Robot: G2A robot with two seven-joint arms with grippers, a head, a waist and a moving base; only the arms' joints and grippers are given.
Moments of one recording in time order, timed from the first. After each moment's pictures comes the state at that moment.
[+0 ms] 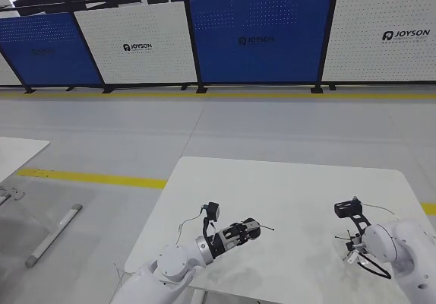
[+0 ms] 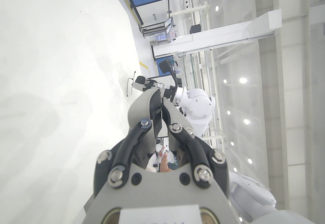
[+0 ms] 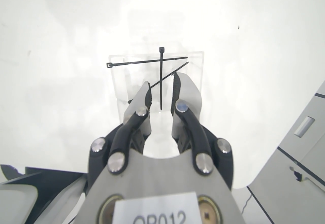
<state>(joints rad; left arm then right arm) 1.45 -1.12 -1.09 -1.59 -0.37 -0.23 -0.47 -0.99 -0.96 0.95 -1.58 -0.98 0.15 1.39</state>
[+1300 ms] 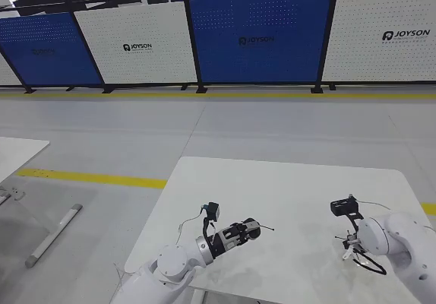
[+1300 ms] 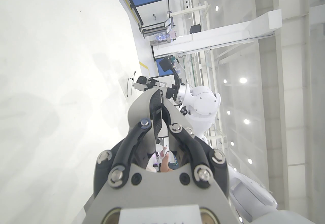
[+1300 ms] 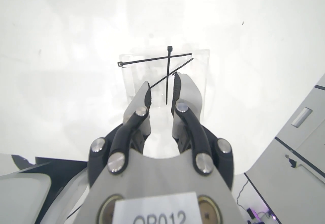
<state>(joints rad) 1.45 -1.12 -1.09 -1.59 -0.37 -0.23 -0.47 -0.83 -0.87 0.70 -1.62 -0.84 0.32 1.39</state>
